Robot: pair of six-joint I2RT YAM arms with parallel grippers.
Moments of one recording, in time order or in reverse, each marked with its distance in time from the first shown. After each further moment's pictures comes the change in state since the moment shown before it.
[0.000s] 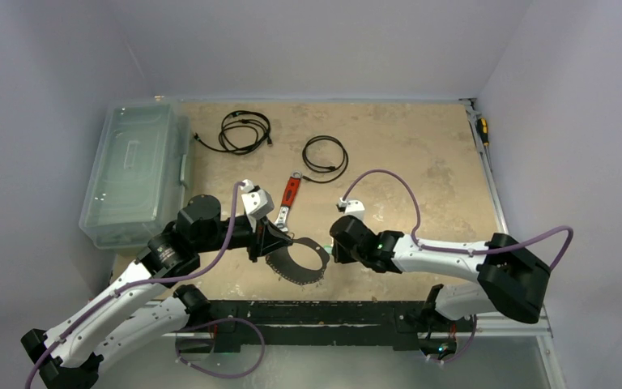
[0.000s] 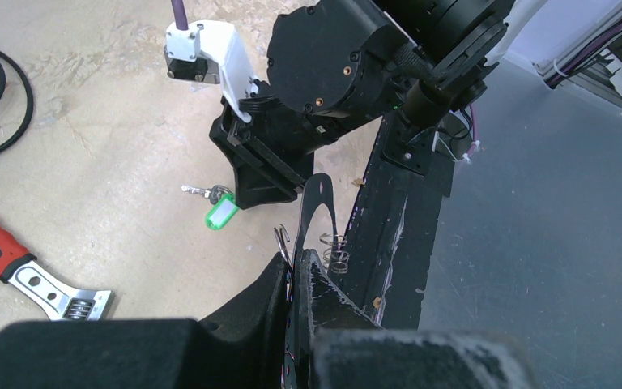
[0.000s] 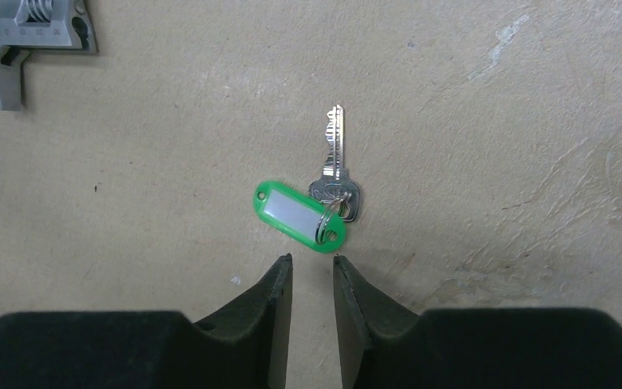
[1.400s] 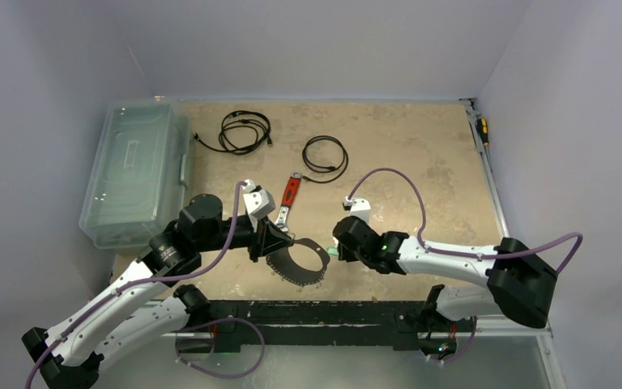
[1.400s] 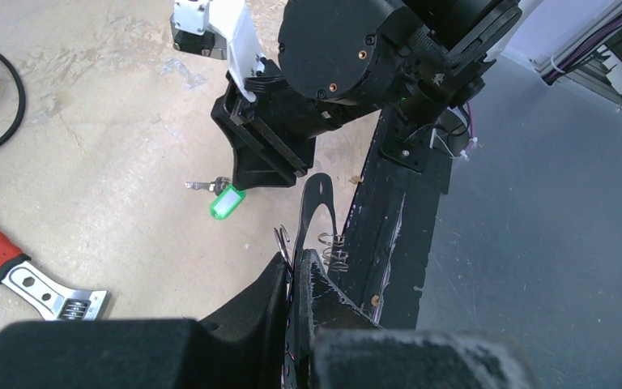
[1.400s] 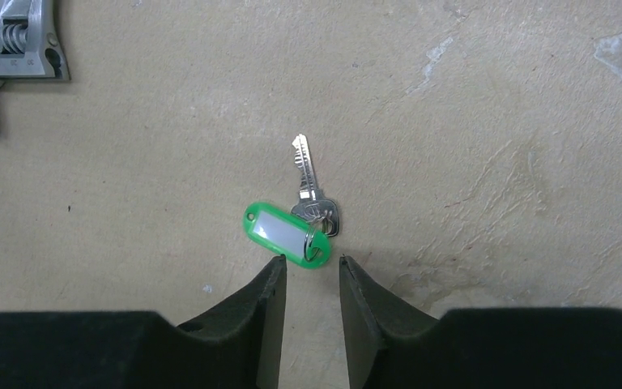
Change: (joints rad) left arm 0.000 0.011 0.000 0.002 0.011 0.000; right arm 0.003 -0.047 -0.006 -0.053 0.090 -0.001
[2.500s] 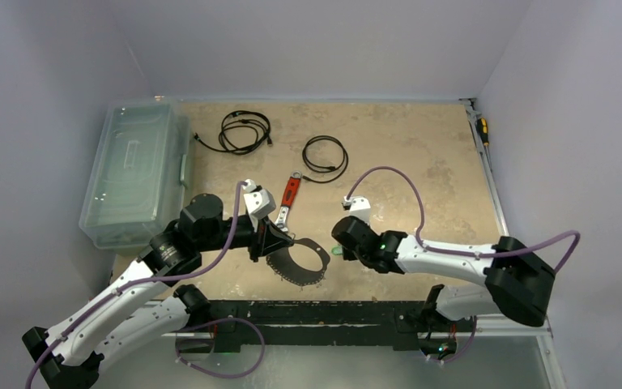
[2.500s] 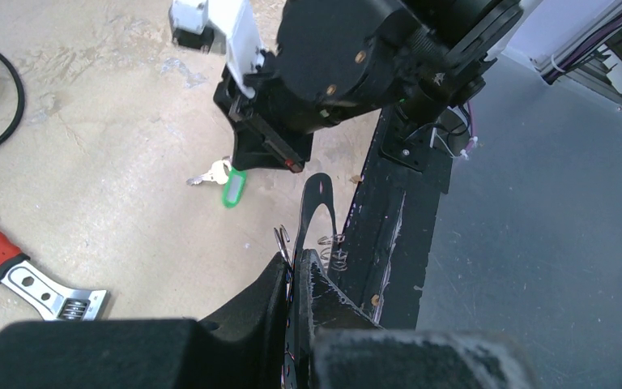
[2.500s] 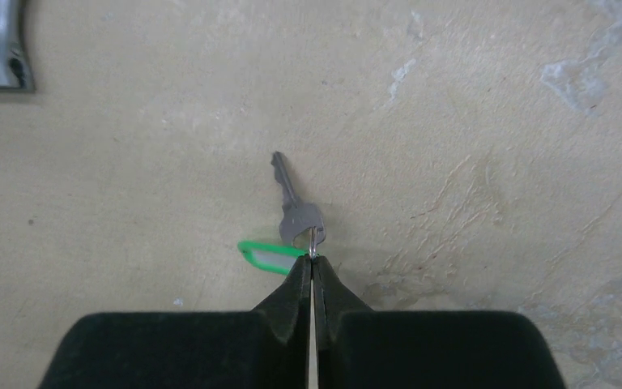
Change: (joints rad) left arm 0.000 0.003 0.000 0.000 0.001 0.000; right arm 0.000 0.044 0.010 -0.011 0.053 -0.037
